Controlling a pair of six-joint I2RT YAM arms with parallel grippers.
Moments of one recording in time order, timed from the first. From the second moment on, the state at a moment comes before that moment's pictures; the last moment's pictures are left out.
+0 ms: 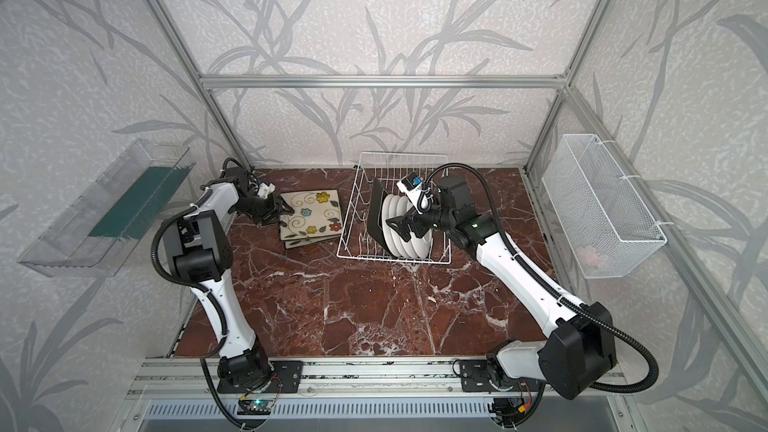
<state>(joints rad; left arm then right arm) 0.28 2.14 1.72 -0.92 0.58 -0.09 0.48 1.34 1.15 -0.32 -0.44 -0.14</state>
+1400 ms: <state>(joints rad) 0.12 1.56 1.49 -0.64 0.63 -0.33 0.49 1.27 1.13 -0.31 -0.37 -0.15</state>
